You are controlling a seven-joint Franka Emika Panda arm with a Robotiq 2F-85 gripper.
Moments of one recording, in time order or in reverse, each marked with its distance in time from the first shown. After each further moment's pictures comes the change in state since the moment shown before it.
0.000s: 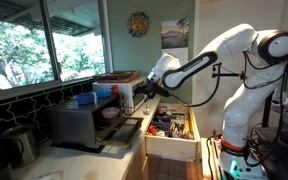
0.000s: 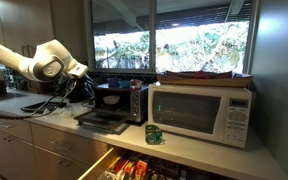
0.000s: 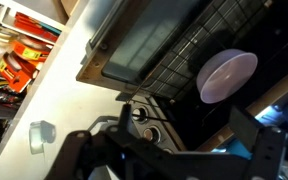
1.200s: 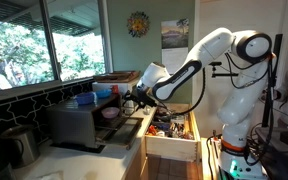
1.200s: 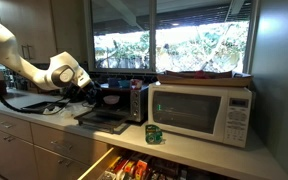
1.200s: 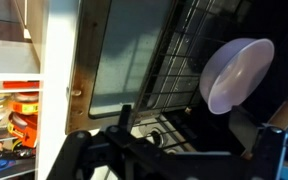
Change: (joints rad) arm -0.316 0.207 0.353 0.119 -0.159 0.093 0.546
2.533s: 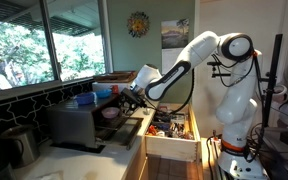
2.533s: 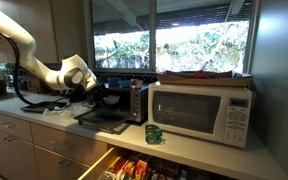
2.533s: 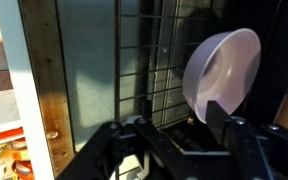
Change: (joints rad) arm -0.148 0.165 0.139 0.125 -0.039 0.015 0.219
